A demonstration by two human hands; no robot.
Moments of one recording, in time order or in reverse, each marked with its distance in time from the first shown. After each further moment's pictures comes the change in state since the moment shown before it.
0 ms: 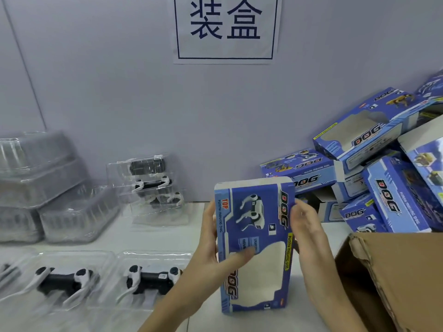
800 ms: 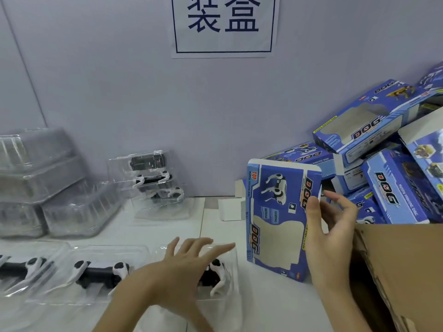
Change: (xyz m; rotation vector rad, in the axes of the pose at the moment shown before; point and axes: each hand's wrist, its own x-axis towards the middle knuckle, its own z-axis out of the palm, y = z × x) left_hand -0.017 0.023 -0.051 1.239 -0.619 -0.291; right_hand 0.006 0.007 -0.012 -0.129 0.421 -0.247
